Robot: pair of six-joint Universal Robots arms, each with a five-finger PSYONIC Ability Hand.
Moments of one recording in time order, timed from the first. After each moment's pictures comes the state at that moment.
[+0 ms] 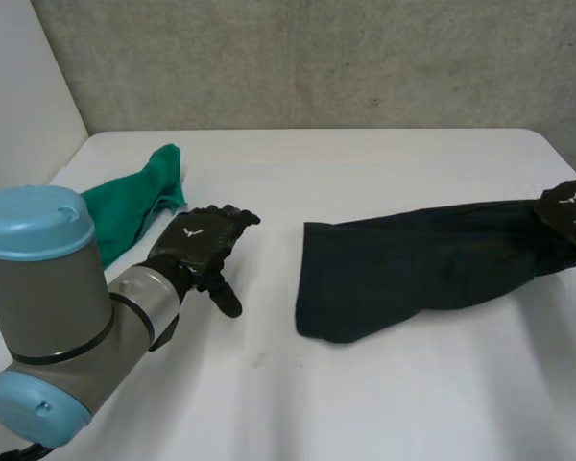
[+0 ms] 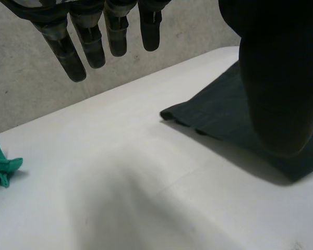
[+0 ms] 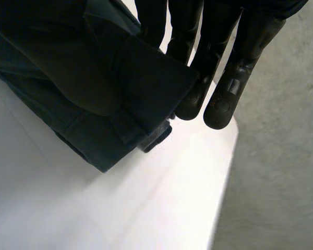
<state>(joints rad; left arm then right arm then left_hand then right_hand) 4.19 -1.88 -1.64 3.22 -1.50 3.20 1.51 -1.10 1.46 0.01 1.35 2.26 0.19 0.20 0.21 0.20 0.04 0.90 1.16 1.18 1.19 0.95</state>
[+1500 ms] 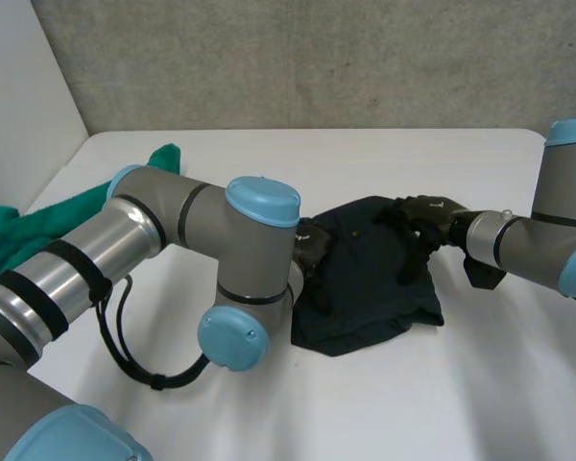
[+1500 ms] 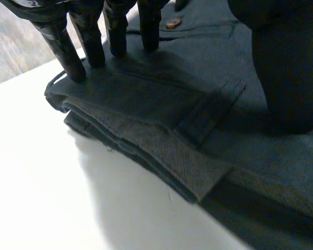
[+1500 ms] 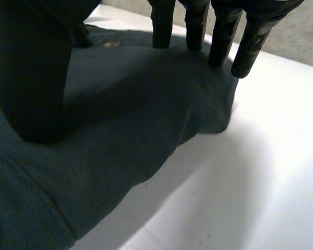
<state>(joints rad) 3.92 -2.63 -0.61 2.79 -1.70 3.21 1.78 -0.77 0.99 0.34 1.09 2.89 0.19 0.20 0.21 0.20 0.04 0.20 0.22 0.21 0.23 0.07</state>
